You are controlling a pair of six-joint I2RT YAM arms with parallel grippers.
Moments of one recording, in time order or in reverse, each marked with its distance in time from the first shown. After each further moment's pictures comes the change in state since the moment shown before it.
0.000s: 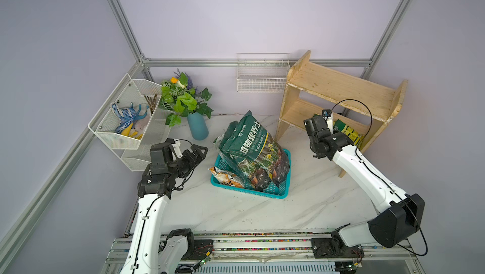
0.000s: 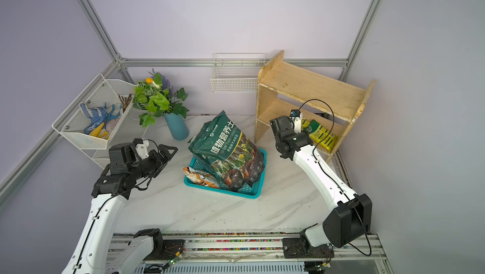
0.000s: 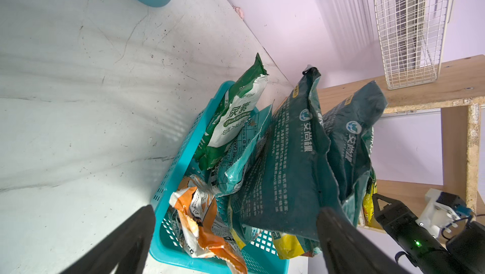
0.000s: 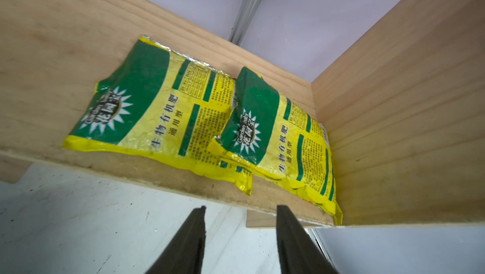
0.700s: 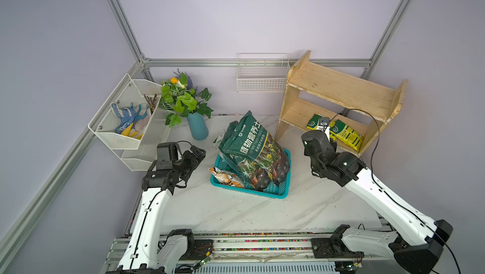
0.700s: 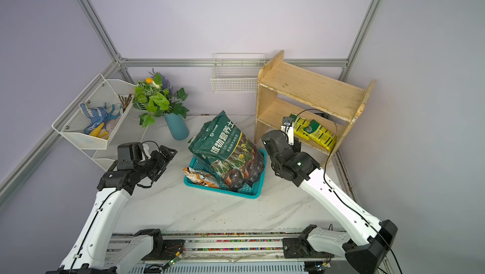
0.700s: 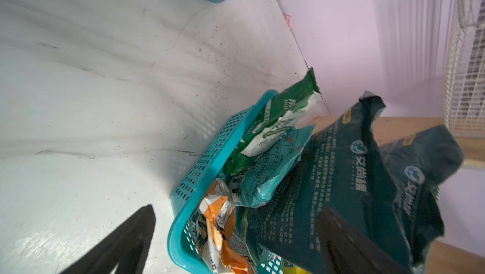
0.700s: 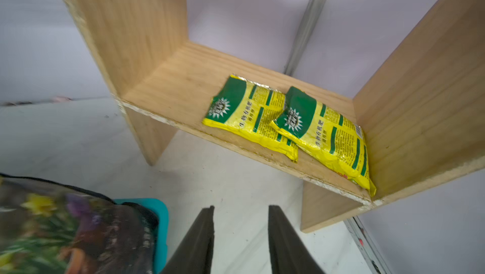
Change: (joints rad) left arm -0.049 0.069 0.000 -0.034 -0.137 -0.103; right arm 0.264 -0.230 -0.113 0.057 -0.009 0.100
